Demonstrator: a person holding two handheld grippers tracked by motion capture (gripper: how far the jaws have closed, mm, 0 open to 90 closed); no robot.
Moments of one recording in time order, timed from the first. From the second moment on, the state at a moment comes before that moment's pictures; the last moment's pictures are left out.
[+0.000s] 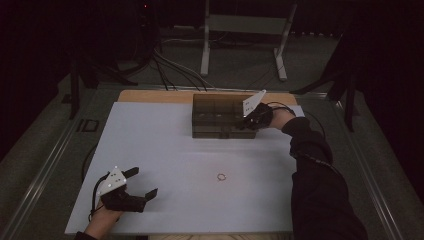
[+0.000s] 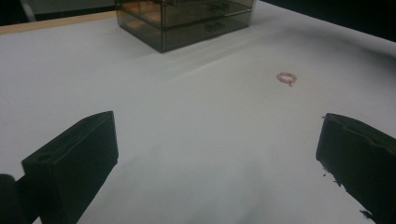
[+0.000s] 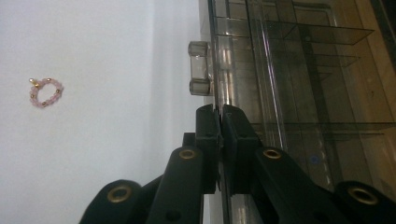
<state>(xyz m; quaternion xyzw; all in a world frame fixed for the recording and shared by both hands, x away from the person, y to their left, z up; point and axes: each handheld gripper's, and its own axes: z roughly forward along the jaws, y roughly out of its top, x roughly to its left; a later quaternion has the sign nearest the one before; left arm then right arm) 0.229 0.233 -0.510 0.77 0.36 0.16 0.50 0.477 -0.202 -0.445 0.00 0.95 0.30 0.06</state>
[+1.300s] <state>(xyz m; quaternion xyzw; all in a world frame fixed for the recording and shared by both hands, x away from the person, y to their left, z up) 0.228 0.232 -0.510 0.77 0.36 0.16 0.50 0.446 -0.205 -0.443 -0.02 0.95 0.31 0.01</state>
